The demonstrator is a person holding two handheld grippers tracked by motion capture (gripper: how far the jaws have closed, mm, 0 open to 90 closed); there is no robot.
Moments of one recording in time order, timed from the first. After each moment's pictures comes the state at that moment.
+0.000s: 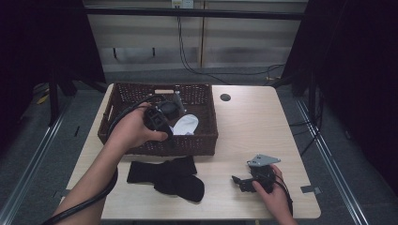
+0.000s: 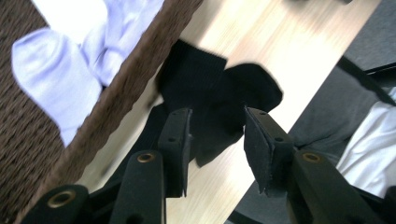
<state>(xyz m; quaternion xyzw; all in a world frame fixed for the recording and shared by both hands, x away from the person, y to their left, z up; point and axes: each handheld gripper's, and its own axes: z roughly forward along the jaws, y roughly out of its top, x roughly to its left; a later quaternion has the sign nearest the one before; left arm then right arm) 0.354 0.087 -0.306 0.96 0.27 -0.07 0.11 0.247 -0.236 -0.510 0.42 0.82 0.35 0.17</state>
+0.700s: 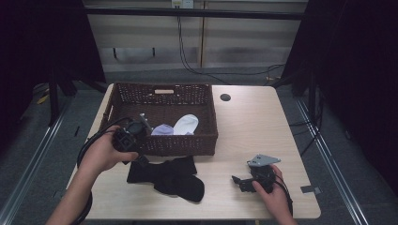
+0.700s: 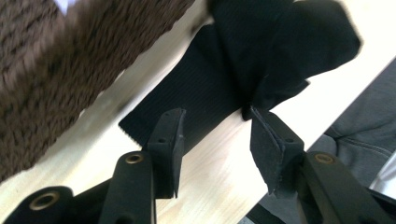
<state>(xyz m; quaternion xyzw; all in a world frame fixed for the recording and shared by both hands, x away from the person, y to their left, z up) 0.338 0.171 -0.368 0.93 0.34 -0.05 0.11 0.246 -0.236 -0.510 0.43 0.82 0.35 0.17</state>
